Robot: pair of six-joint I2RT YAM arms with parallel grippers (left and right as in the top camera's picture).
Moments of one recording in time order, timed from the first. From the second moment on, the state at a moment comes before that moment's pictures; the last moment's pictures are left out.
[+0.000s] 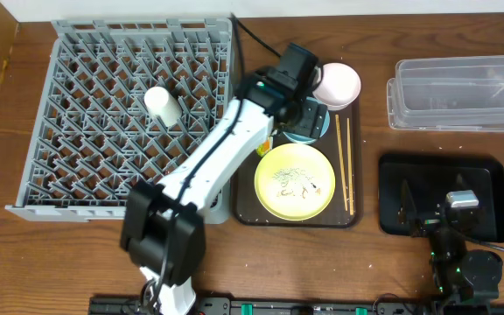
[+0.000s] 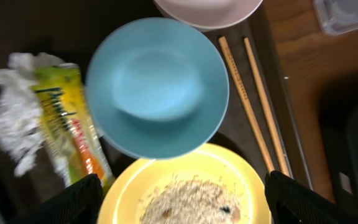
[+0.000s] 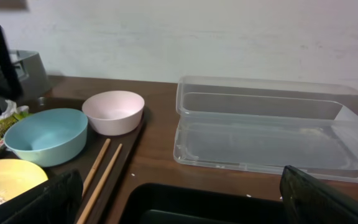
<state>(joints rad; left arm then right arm) -0.56 1.91 1.64 -0.88 0.07 -0.25 0.04 0.01 0.01 -0.07 -0.06 -0.01</state>
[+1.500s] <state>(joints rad) -0.61 2.21 1.63 -0.58 0.16 -0.28 0.04 0.01 0.01 -0.07 -0.06 -0.01</state>
